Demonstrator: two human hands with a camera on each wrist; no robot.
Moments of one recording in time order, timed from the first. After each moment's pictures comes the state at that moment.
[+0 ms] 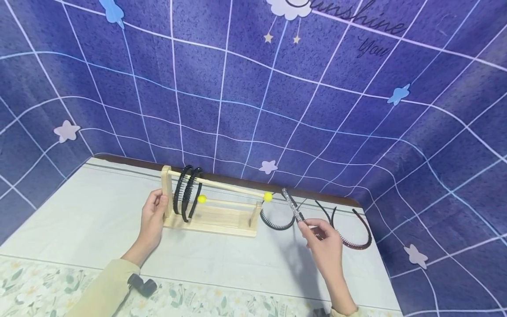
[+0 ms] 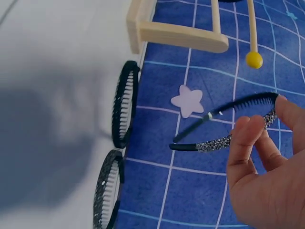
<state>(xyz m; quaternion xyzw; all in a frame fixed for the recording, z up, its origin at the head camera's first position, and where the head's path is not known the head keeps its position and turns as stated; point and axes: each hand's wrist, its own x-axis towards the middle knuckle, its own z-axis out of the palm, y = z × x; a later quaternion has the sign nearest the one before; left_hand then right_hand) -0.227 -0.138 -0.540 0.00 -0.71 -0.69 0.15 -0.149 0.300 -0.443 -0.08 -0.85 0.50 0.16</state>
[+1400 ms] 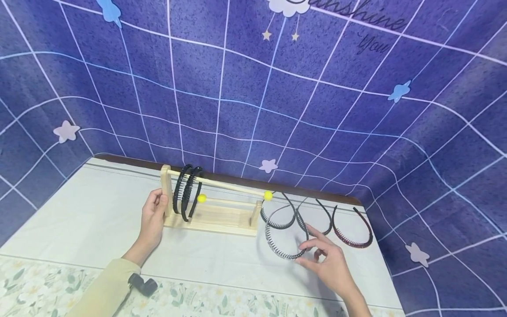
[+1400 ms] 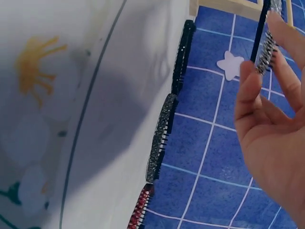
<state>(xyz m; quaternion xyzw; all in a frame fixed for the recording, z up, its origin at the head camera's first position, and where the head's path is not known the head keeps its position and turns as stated) -0.227 -0.138 -0.540 -0.01 -0.72 -0.68 0.15 -0.131 0.346 -0.482 0.15 -0.88 0.43 0.10</state>
